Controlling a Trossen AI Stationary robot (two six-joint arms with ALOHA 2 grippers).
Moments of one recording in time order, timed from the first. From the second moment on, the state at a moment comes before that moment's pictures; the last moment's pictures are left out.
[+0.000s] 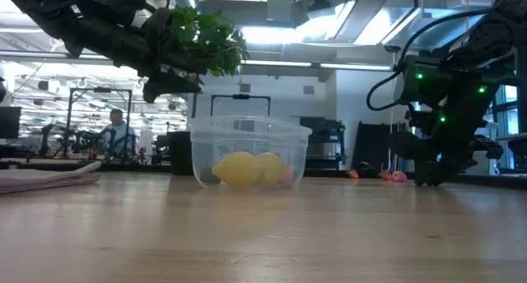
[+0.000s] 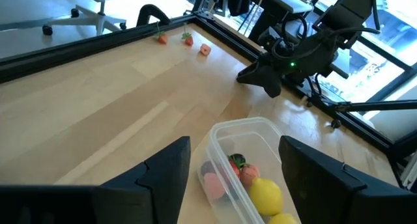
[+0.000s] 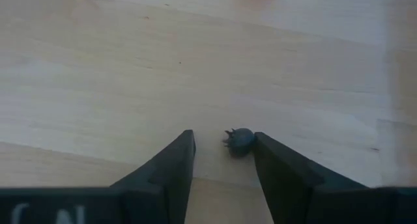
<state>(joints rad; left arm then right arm) 0.38 0.96 0.39 0.27 0.10 -0.47 -0.18 1.36 0.37 -0.40 0.56 1.17</state>
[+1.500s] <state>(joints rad) 0.38 0.96 0.39 0.27 0.09 -0.46 -0.18 1.36 0.37 -0.36 0.62 1.14</state>
